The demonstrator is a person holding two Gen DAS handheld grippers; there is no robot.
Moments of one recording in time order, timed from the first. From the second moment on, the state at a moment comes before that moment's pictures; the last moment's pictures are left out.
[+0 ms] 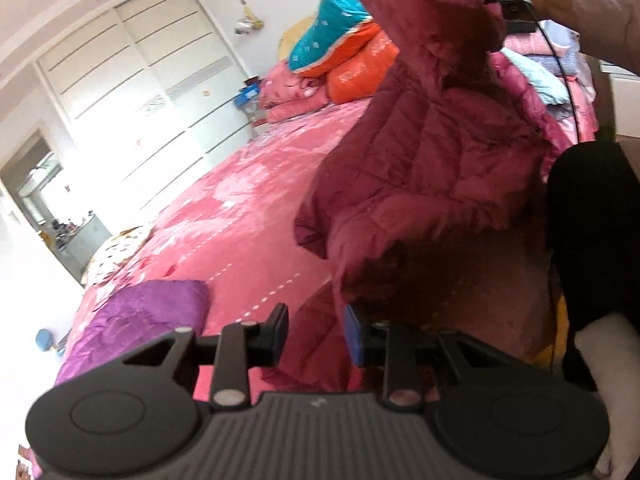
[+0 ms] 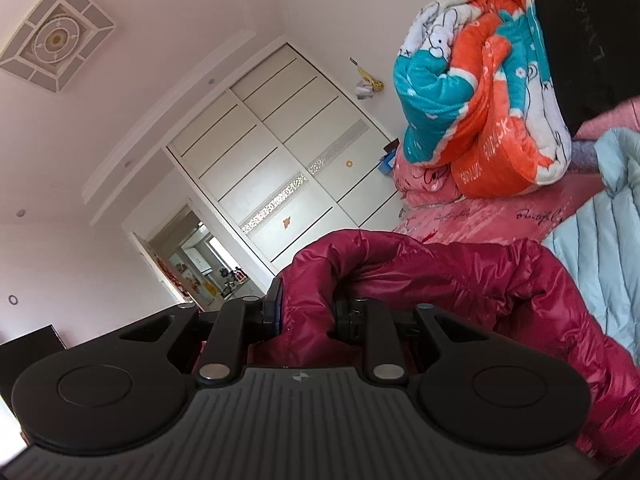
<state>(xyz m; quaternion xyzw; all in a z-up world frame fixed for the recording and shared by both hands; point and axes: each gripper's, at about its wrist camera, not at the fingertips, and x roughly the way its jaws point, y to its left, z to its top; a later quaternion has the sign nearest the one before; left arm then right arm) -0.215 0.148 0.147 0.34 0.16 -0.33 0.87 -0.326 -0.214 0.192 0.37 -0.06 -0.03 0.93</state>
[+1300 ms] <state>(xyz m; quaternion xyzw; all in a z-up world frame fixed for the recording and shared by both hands) -0.149 0.092 0.132 0.16 0.21 -0.31 0.91 -0.311 -0.243 0.205 0.37 -0.04 -0.02 0.93</state>
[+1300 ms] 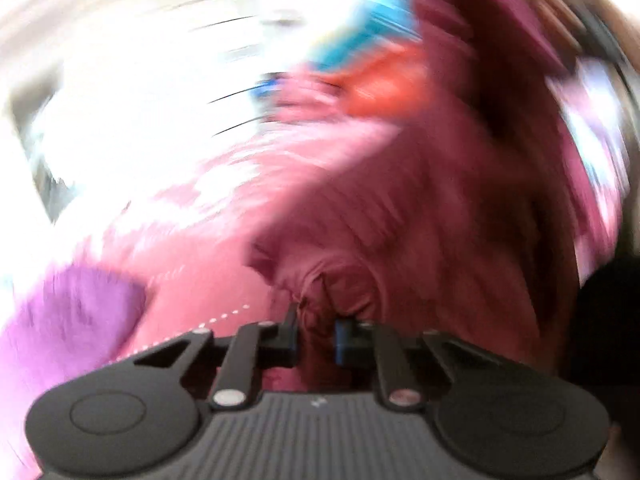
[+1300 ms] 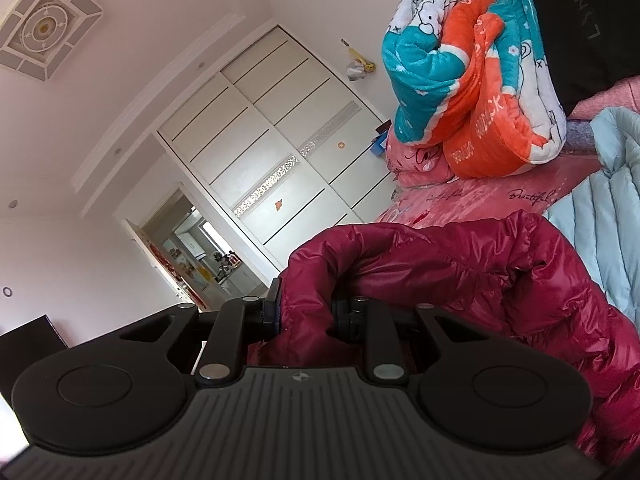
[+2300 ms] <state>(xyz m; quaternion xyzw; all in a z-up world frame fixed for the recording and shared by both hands) 0.106 0.169 0.276 -0.07 0.09 -0.06 0.99 -0.072 -0.273 0.253 0.29 -0.05 -0.03 0.95</state>
